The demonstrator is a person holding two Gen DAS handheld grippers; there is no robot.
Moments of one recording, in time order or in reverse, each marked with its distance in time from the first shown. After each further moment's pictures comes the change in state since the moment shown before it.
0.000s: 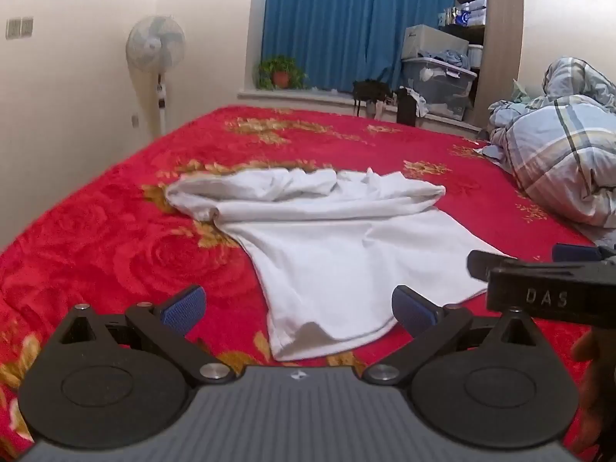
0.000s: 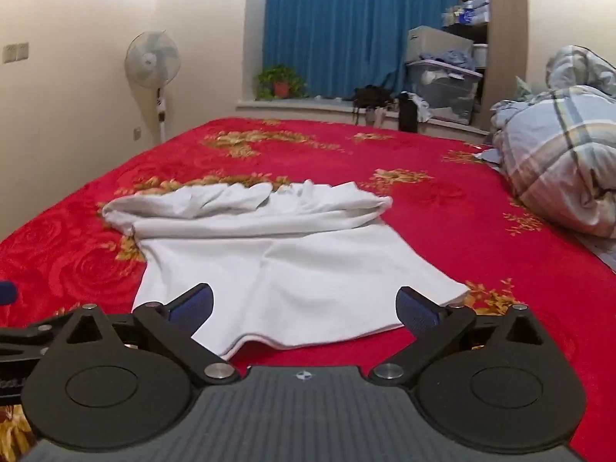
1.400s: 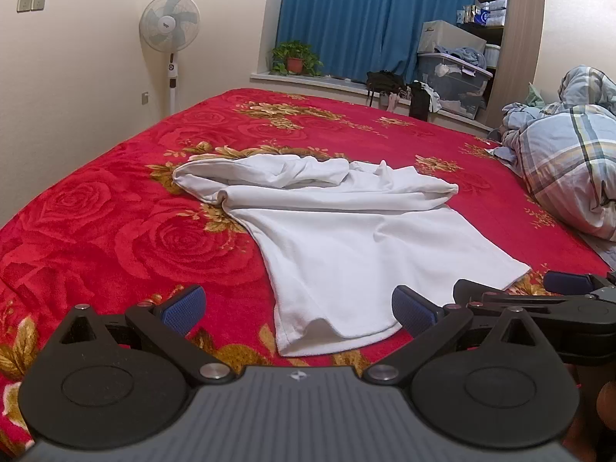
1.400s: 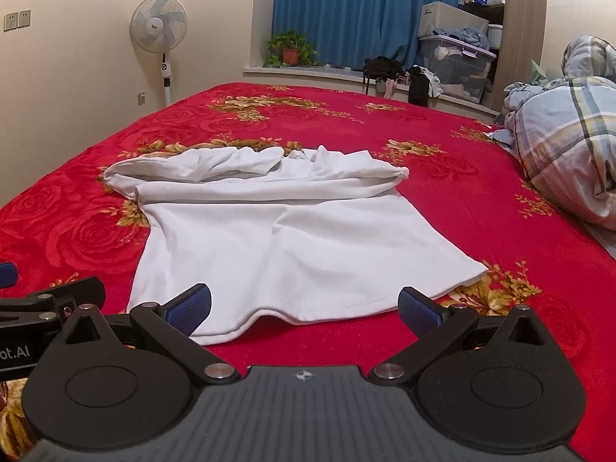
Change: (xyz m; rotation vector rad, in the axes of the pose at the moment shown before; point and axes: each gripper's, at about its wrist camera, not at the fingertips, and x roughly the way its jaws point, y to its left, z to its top) left arm 0.010 0.011 0.004 -0.054 0.024 0.017; right arm 0.018 0.023 0.000 -0.017 0.088 -0.007
